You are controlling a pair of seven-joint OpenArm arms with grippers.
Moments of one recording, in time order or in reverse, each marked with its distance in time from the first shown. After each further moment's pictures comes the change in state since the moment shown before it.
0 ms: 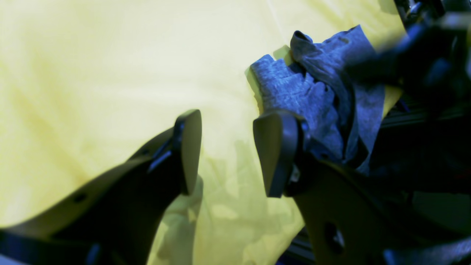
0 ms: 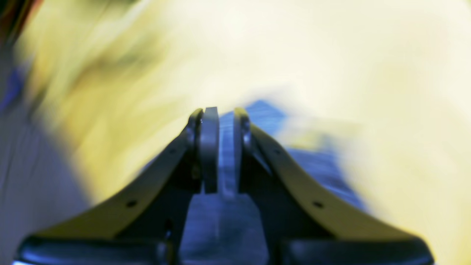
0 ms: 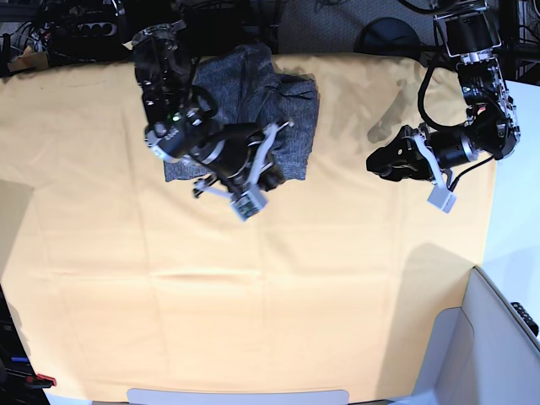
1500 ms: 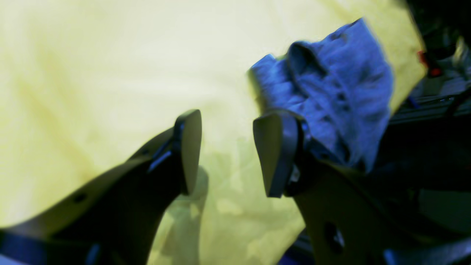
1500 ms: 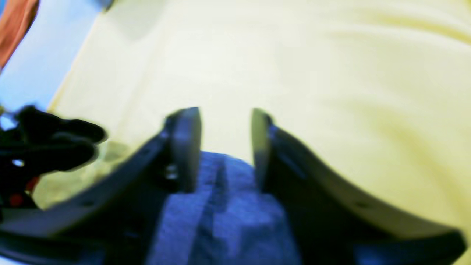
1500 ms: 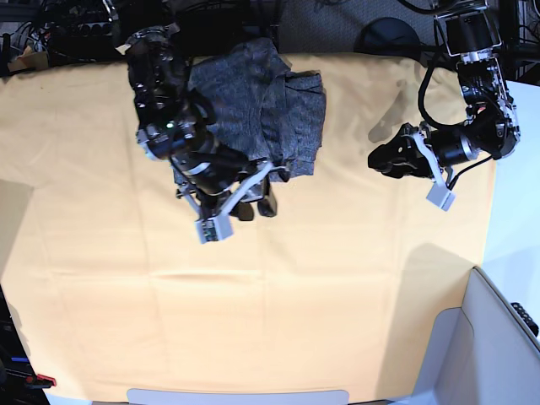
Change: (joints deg) left arm 0.2 -0.2 0.1 0.0 3.5 0.0 0.0; right arm 1.0 3.6 0.3 1.4 10.1 -22.1 7.7
